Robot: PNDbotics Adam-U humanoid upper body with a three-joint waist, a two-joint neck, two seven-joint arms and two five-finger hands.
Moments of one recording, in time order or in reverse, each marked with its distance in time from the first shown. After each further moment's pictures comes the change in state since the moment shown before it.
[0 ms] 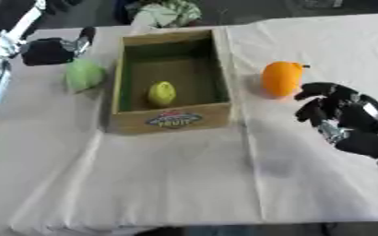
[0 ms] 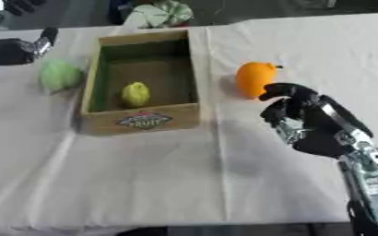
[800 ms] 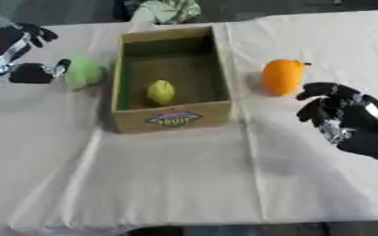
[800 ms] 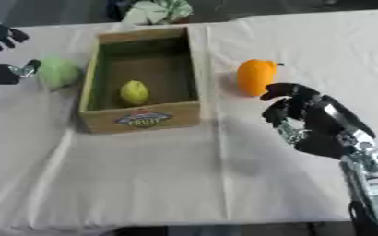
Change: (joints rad) left arm -0.078 -0.010 -0.012 0.401 -0.117 -0.075 0.000; right arm -0.001 0.000 0.001 0.000 0.000 -0.005 0.001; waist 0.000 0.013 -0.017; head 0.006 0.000
